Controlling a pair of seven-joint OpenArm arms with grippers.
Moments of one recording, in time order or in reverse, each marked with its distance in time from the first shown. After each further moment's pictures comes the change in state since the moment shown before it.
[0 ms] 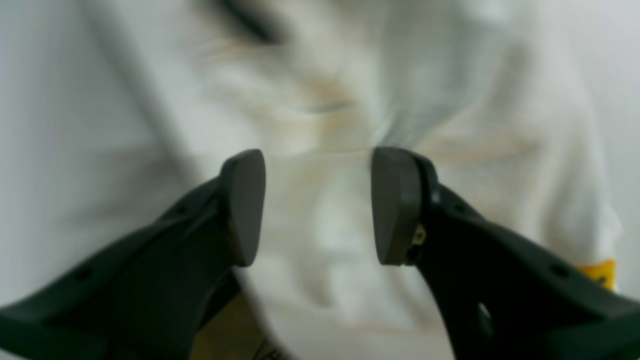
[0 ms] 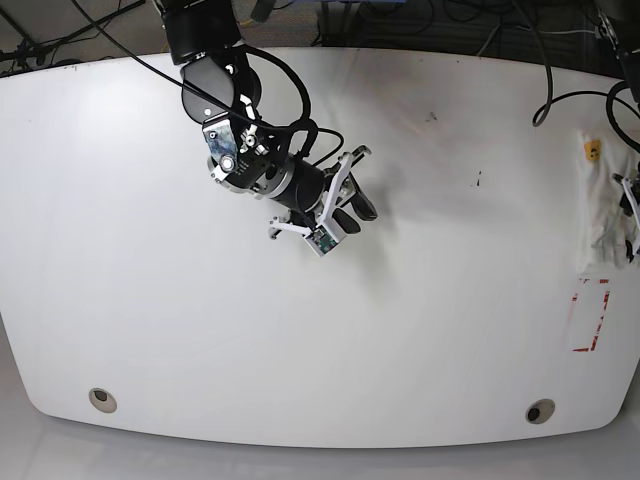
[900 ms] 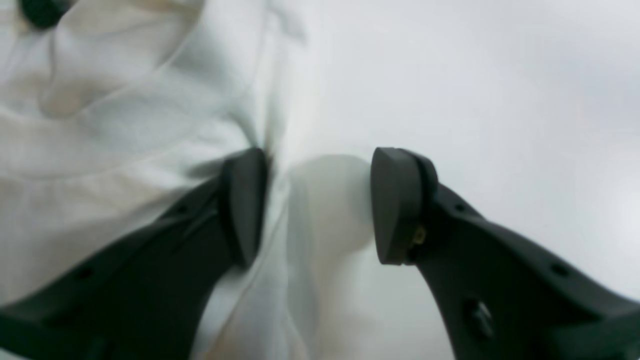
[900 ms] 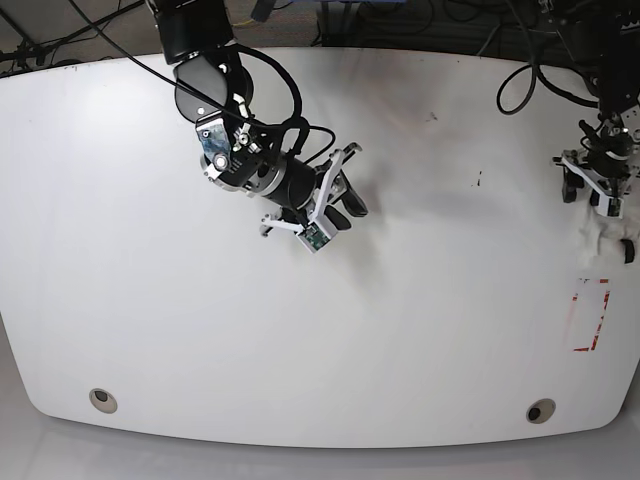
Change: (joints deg) left arm 8.9 17.2 -11.7 -4.9 -3.8 5.2 -23.0; right arm -0.3 1.9 -0.1 0.0 0.1 0.0 0.0
